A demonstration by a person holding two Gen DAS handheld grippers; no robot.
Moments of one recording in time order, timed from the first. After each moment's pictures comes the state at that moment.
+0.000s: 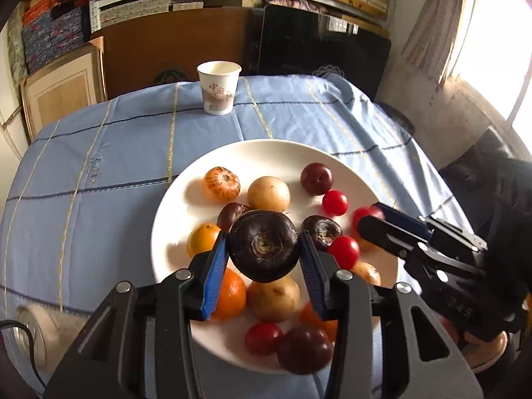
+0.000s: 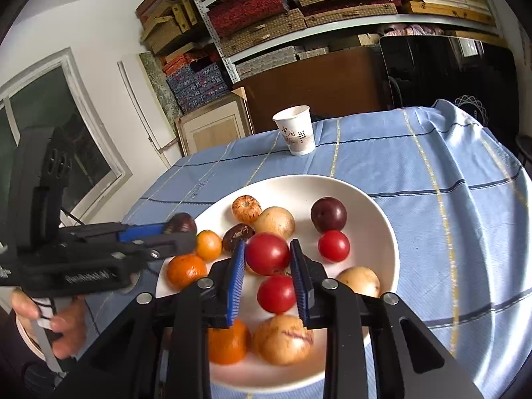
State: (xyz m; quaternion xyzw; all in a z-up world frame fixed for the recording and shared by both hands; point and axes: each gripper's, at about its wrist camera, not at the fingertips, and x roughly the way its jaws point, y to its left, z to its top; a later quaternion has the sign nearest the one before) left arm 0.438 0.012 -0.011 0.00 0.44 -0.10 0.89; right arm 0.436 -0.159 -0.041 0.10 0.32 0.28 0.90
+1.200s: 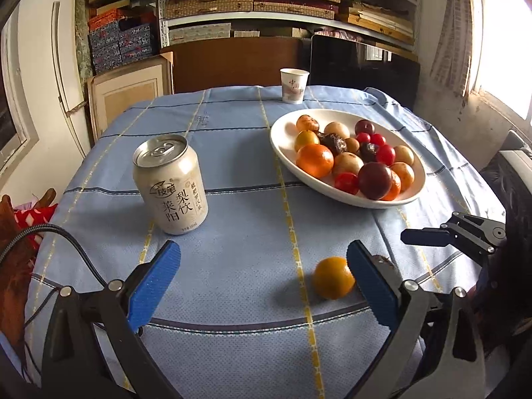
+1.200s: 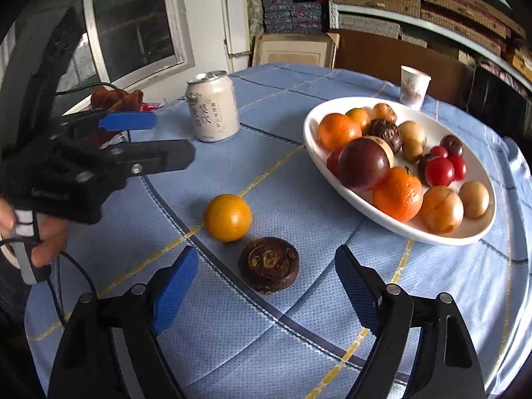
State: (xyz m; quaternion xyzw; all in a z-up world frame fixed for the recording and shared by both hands) left arm 0.245 0.090 -0.036 0.00 0.36 0.01 0.93; right arm 0.288 -0.058 -0.078 -0.12 0.38 0.38 0.84
